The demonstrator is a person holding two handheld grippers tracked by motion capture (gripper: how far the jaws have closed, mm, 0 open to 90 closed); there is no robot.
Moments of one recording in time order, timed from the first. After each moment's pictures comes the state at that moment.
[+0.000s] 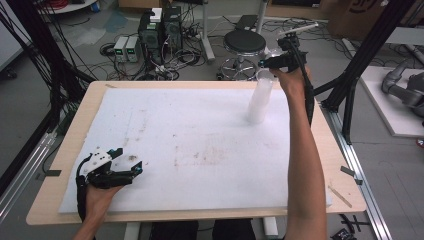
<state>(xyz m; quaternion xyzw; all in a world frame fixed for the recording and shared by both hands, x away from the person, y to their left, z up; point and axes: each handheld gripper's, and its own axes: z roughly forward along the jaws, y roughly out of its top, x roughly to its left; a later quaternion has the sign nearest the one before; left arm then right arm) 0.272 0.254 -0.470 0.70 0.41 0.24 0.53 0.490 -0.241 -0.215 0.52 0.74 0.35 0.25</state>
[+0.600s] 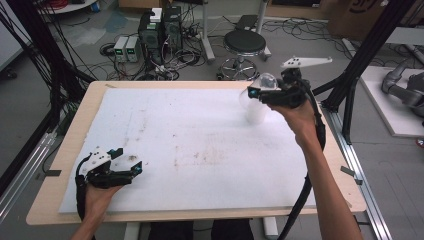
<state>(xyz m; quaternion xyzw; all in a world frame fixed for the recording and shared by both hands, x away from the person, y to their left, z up) 0.274 0.257 -0.470 0.70 0.41 0.23 0.53 0.378 -0.230 -0.226 0.34 0.78 0.50 0.18</state>
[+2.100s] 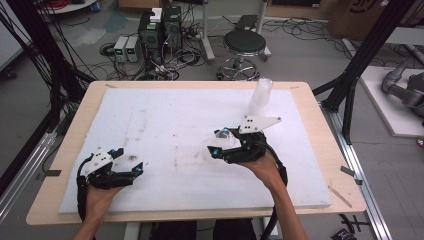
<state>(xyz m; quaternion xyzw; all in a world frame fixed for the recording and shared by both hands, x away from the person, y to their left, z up) 0.272 0.253 -0.470 0.71 0.40 0.25 0.53 0.319 -0.164 -0.339 0.17 0.81 0.55 0.07</state>
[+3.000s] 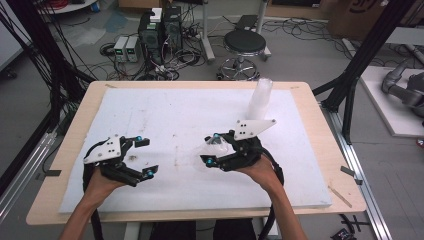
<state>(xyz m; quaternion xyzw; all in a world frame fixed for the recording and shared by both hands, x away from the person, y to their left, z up) 0.288 0.213 -0.405 0.75 0.16 0.13 0.63 0.308 -0.150 -0.335 0.10 0.82 0.57 0.03</state>
